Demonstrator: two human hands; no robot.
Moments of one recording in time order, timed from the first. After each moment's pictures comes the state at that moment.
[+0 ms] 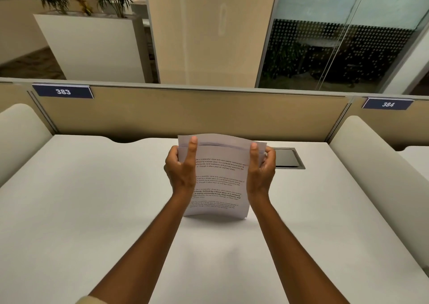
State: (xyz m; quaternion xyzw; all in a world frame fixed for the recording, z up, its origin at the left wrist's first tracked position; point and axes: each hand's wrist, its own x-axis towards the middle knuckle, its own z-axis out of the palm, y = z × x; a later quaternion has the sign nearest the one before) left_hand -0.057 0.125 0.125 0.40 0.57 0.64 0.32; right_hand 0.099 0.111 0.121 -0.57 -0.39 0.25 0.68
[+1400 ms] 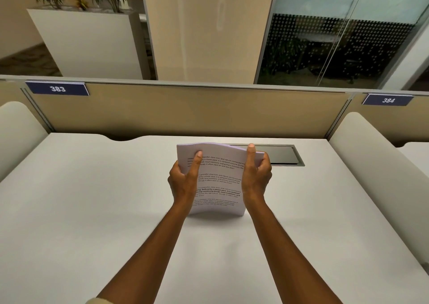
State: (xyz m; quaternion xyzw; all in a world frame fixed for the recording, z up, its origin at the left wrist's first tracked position) left_hand -0.052 0.119 0.091 0.38 0.62 0.57 0.39; right_hand 0.092 0.115 0.111 -0.67 -0.33 0.25 0.61
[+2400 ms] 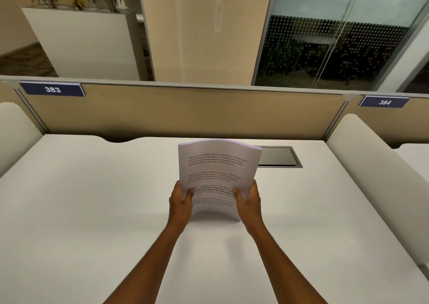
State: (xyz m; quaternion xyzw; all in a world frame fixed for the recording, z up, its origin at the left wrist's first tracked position) left_hand -0.070 0.109 0.014 0.46 0.57 0.51 0.44; right_hand 0.109 0.085 0.042 -0.65 -0.44 0.38 0.50
